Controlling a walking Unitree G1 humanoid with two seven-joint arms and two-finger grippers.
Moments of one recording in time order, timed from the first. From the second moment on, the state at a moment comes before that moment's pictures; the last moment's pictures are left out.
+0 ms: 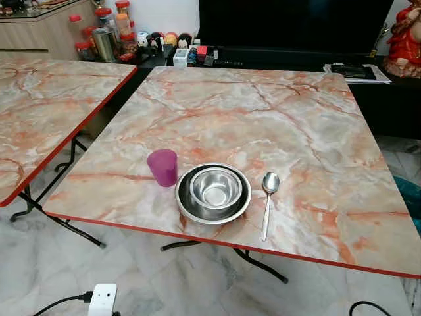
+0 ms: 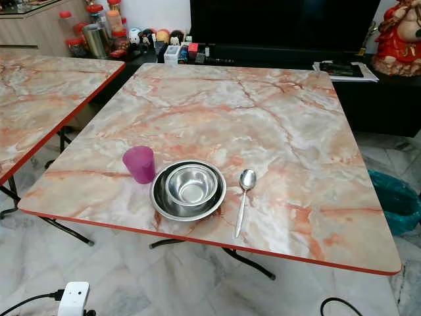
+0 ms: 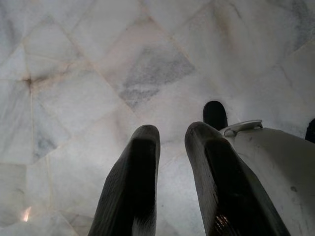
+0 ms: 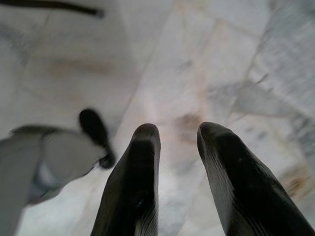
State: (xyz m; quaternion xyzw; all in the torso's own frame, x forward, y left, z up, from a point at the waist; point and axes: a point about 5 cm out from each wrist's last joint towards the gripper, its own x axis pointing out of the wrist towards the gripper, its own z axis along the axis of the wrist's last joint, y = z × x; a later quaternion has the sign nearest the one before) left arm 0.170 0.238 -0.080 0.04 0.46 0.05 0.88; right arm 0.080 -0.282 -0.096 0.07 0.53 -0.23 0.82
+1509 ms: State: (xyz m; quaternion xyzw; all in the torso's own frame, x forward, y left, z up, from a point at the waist) left arm 0.173 0.235 -0.079 0.04 0.47 0.06 0.88; right arm 0.077 -0.263 -0.103 0.09 0.54 -0.24 0.80
